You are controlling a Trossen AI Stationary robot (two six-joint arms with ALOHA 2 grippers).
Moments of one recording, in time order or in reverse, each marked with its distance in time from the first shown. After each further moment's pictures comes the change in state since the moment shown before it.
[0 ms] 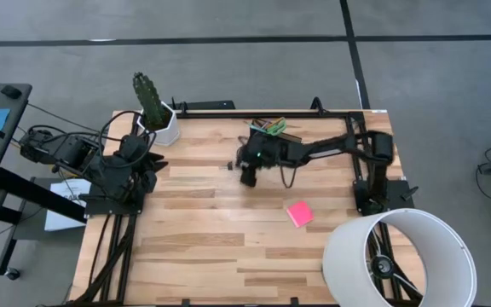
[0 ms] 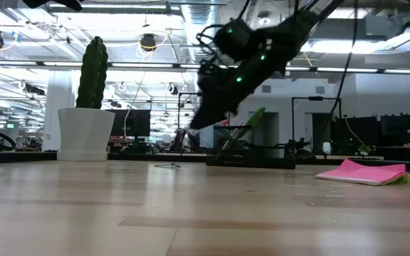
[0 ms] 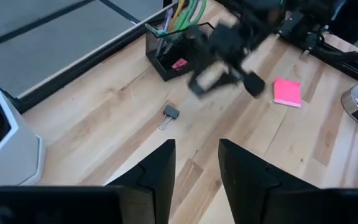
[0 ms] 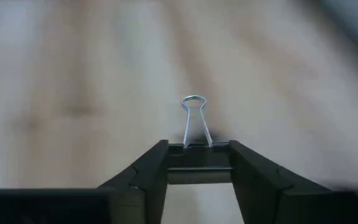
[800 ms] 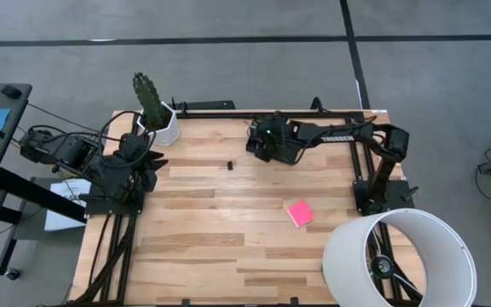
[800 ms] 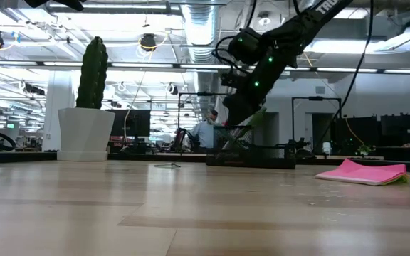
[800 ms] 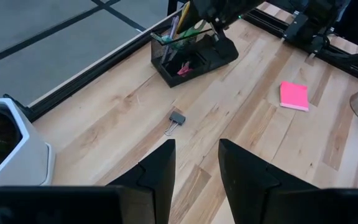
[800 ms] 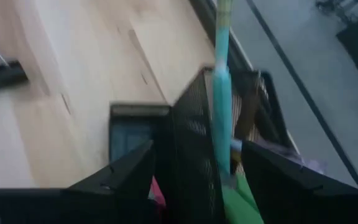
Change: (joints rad) left arm 0.000 0.000 0.000 0.002 -0.033 0.028; right arm -0.171 -0.126 -0.001 -0.284 0.297 -0.173
